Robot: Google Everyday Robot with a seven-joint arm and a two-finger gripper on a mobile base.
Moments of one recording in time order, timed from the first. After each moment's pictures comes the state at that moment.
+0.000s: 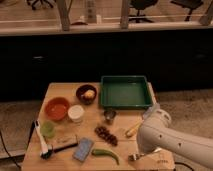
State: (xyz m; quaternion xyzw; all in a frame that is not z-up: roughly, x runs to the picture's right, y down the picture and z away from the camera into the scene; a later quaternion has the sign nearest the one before) arm 0.177 0.295 0.689 -0.33 -0.02 -0.06 0.94
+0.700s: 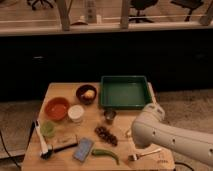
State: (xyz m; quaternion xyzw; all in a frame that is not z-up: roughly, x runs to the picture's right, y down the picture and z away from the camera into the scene) arm 0.160 0.270 0.682 -0.31 -0.01 -0.09 0.95
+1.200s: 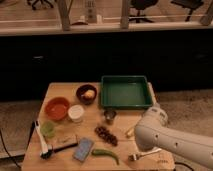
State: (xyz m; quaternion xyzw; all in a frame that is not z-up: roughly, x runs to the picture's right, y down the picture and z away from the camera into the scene) arm 0.178 0.289 0.686 -0.32 0.00 -0.07 0.94
